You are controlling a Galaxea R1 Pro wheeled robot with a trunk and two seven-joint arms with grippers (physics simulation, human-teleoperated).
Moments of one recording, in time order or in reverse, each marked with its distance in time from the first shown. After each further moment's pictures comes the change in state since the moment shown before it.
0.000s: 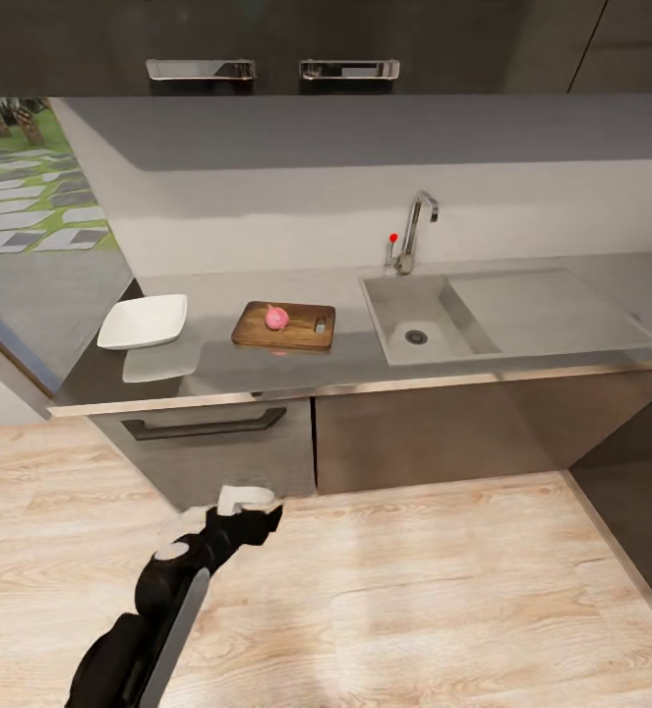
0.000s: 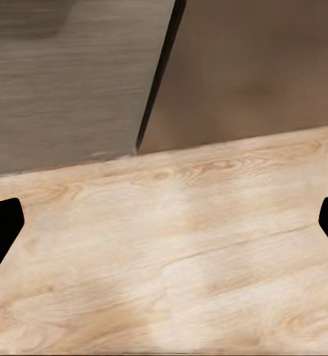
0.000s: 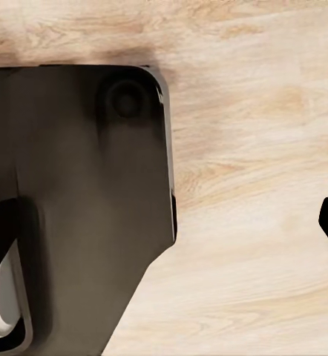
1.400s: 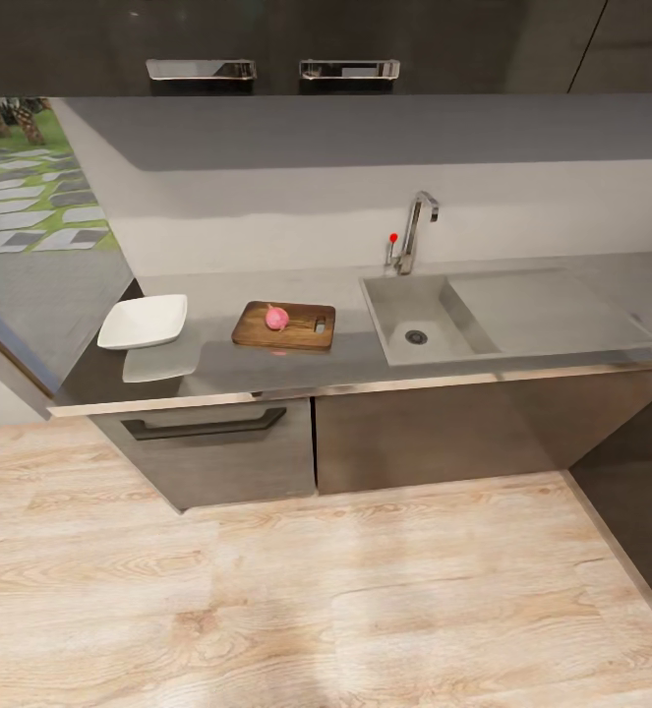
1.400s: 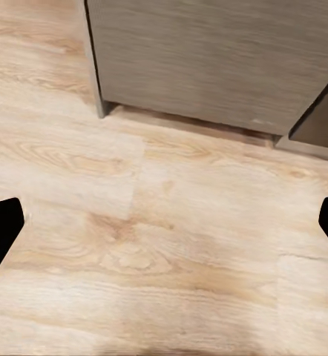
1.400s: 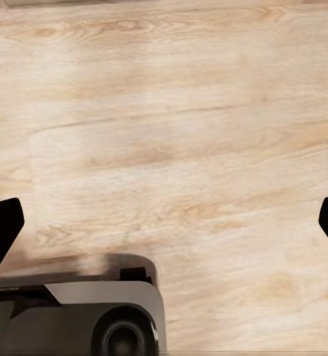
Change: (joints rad) left arm 0.643 0.144 0.157 0.357 0.238 -1.176 0.006; right arm -0.050 -0.002 0.004 -0.406 0.001 0.053 0.010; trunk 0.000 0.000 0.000
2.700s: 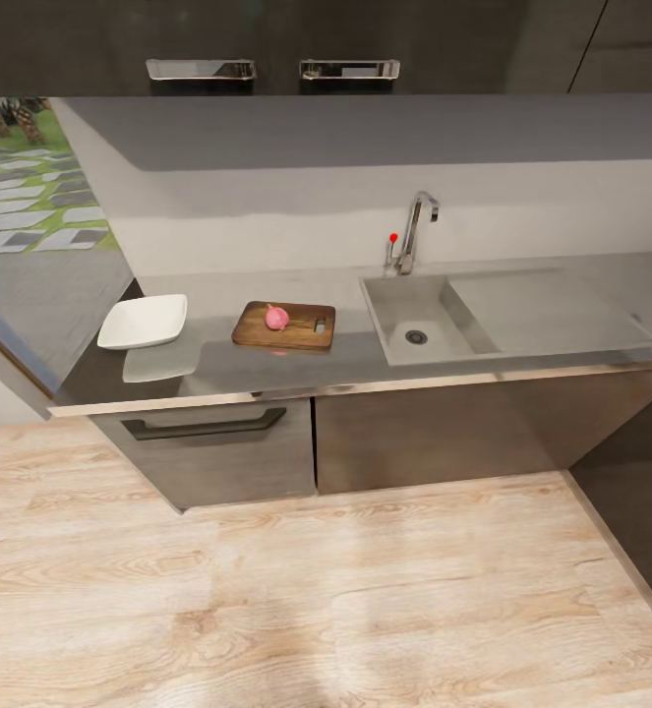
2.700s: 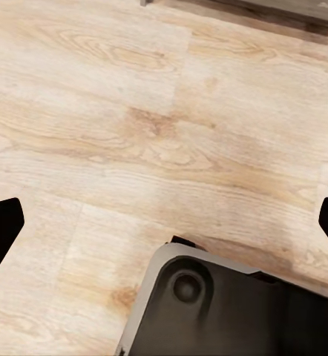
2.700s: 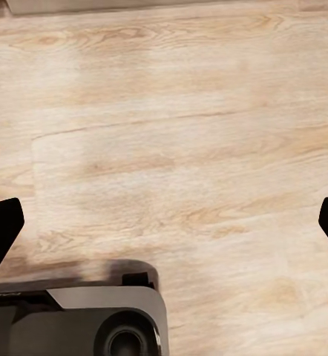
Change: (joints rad) left arm -0.005 -0.049 0.015 0.301 0.026 -0.043 -0.009; right arm 0.000 0.003 0.000 0.028 0.001 -0.053 -0.002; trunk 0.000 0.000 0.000
